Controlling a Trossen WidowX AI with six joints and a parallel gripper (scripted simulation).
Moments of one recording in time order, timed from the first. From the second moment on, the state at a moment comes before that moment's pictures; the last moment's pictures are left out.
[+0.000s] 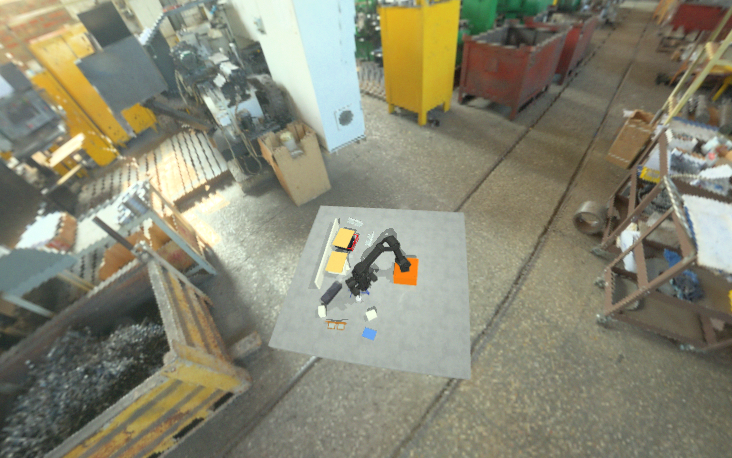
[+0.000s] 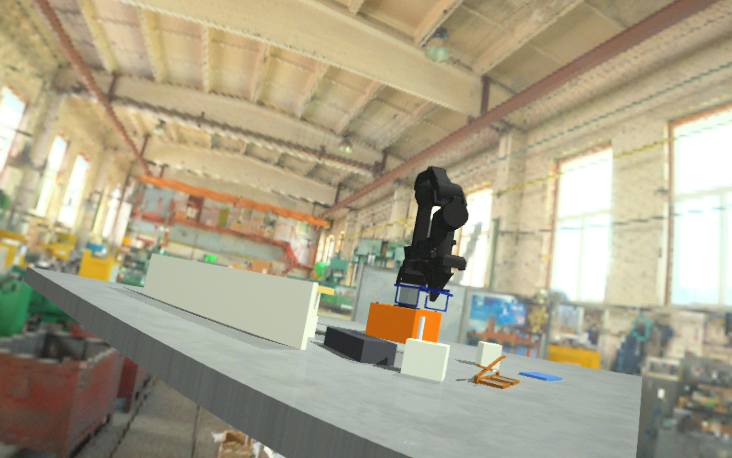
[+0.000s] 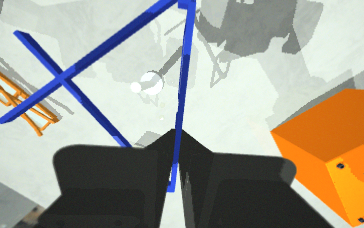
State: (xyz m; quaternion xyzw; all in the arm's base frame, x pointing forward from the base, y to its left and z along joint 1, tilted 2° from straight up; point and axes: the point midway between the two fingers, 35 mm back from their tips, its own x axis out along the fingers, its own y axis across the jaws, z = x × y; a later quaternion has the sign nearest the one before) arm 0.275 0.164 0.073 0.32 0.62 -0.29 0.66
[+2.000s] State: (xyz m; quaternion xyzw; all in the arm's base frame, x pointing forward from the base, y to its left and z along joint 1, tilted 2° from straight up) arm 0.247 0.181 0.009 0.31 0.62 -0.29 0.66
